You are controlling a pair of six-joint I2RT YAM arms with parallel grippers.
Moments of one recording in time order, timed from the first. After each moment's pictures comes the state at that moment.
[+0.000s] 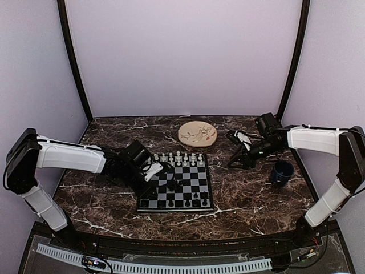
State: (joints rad) left arm -0.82 1.61 0.91 -0.46 0.19 0.02; right arm 0.38 1.55 0.98 -0.45 -0.67 -0.51
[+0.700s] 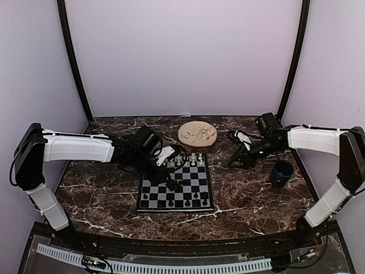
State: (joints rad) left arm -0.83 1.67 1.12 -0.43 0.19 0.02; right arm 0.38 1.54 0.98 -0.45 -0.67 -0.51
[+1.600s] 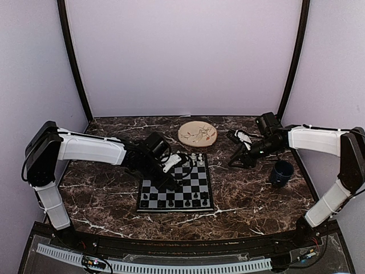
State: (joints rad) left arm -0.86 1.80 1.16 -0.45 0.19 0.05; right arm 0.38 1.53 0.98 -0.45 -0.66 -0.52
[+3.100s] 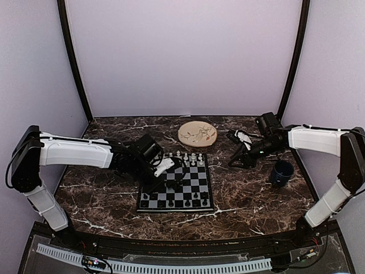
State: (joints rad) left arm -0.89 1.66 1.08 -0.53 0.15 0.08; right arm 0.38 1.53 0.98 -0.46 -0.65 -0.52
